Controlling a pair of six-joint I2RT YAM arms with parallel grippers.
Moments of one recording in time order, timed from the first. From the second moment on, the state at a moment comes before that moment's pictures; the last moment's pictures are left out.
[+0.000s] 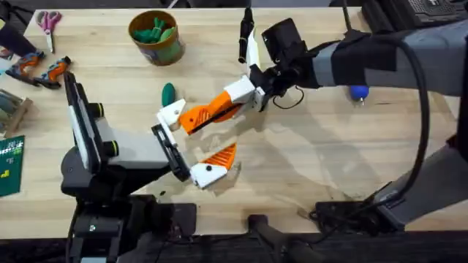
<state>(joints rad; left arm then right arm) 0.00 0.01 0.02 -0.11 1.03 0.01 0.50 1.86 1.04 -0.16 -1.55 0.51</state>
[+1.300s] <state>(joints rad) 0.00 0.01 0.02 -0.11 1.03 0.01 0.53 1.86 1.04 0.02 -1.50 0.74</state>
